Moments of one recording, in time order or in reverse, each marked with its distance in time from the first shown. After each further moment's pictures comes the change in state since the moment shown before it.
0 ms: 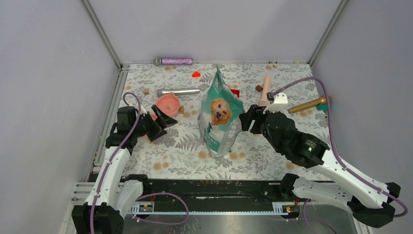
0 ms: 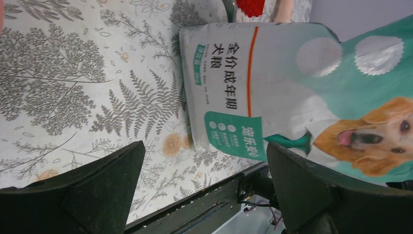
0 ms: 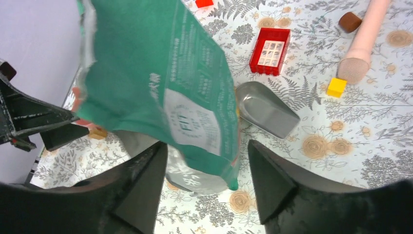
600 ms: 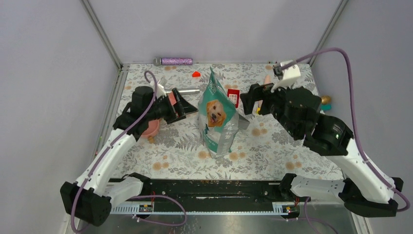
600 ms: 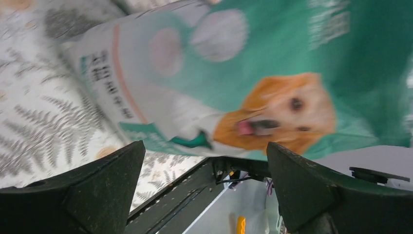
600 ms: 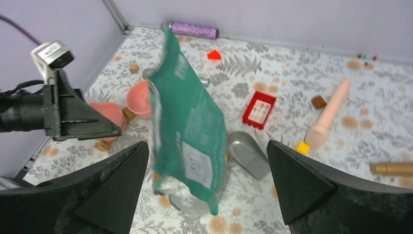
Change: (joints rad) left arm -0.286 0.156 0.234 0.090 -0.025 -0.071; right arm 0.000 0.105 0.441 -0.189 -0.014 -0.302
